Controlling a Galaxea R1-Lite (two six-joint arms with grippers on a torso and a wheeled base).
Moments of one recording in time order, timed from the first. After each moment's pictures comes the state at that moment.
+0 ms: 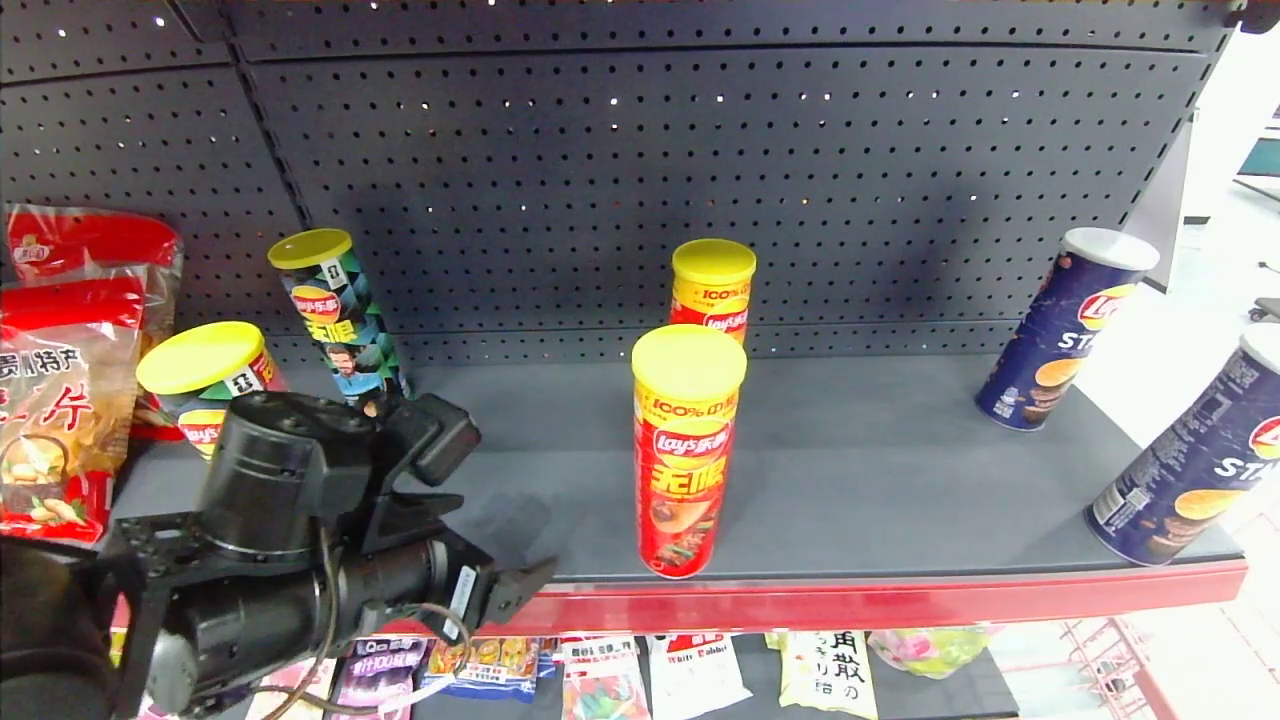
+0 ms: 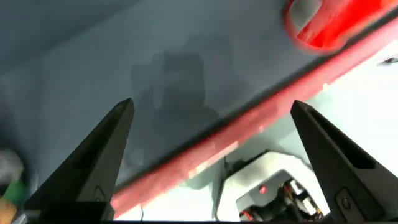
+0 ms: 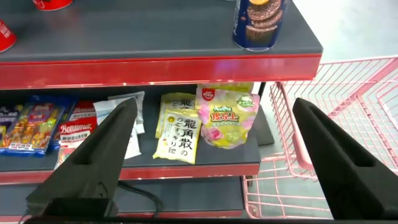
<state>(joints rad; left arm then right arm) -0.62 1.56 -0.58 -0.38 0.05 -0.02 0.00 0.00 -0.14 0.24 -0.02 0.00</state>
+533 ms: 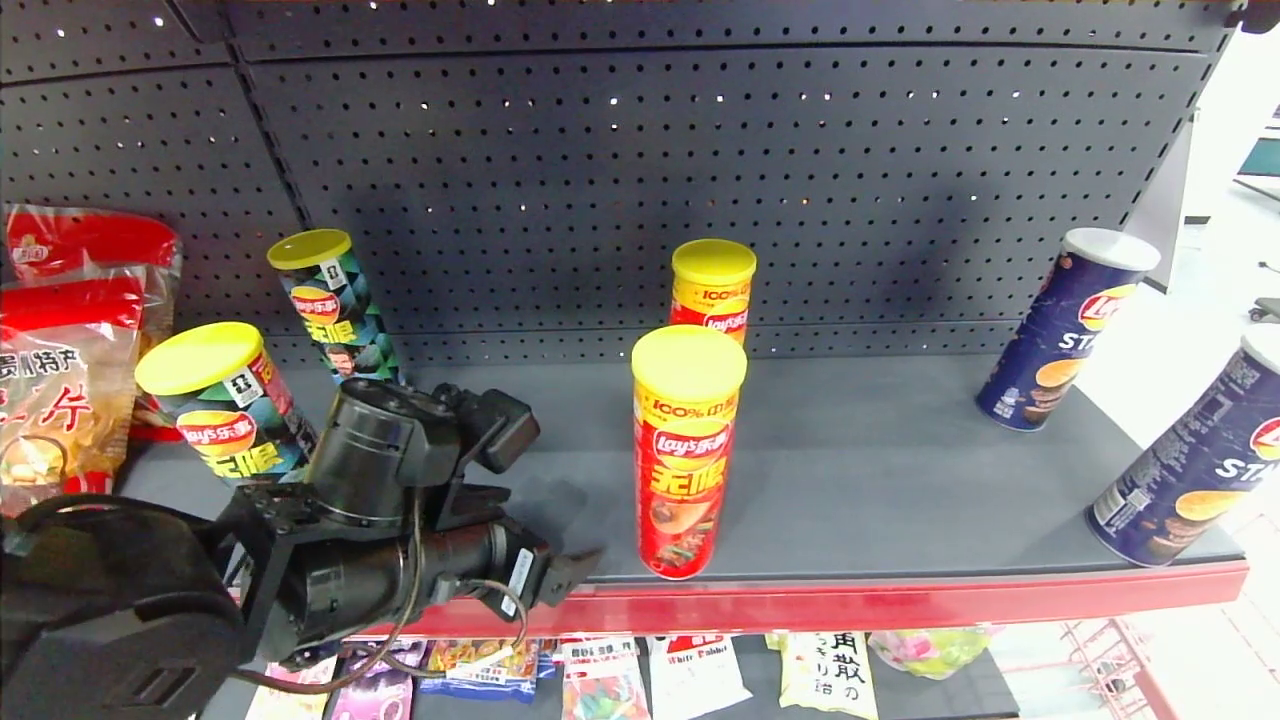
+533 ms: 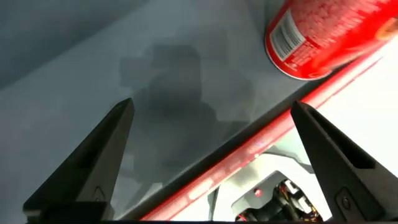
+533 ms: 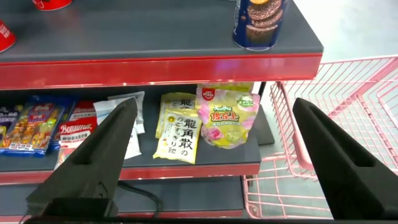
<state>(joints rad) -0.64 1.69 -0.66 -0.39 0.02 -0.02 0.00 0.00 -0.14 0.24 -0.02 0.00</state>
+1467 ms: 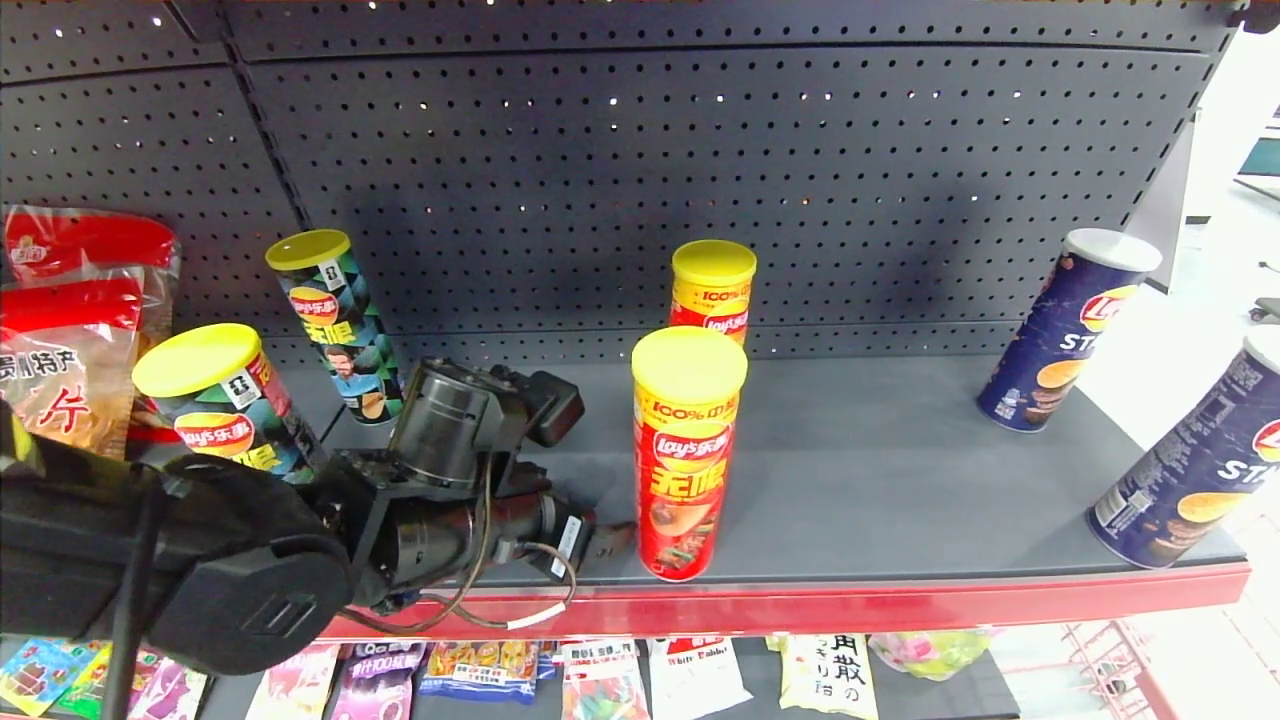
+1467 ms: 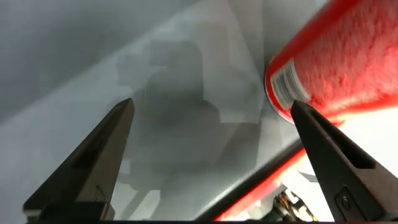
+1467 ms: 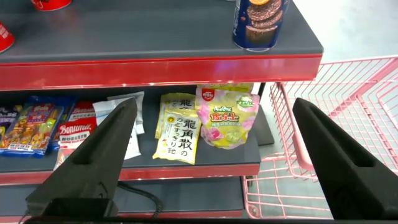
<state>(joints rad) -0.66 1.81 -0.80 -0.39 0.03 -0.02 0.00 0.00 -0.14 0.24 -0.02 0.00</state>
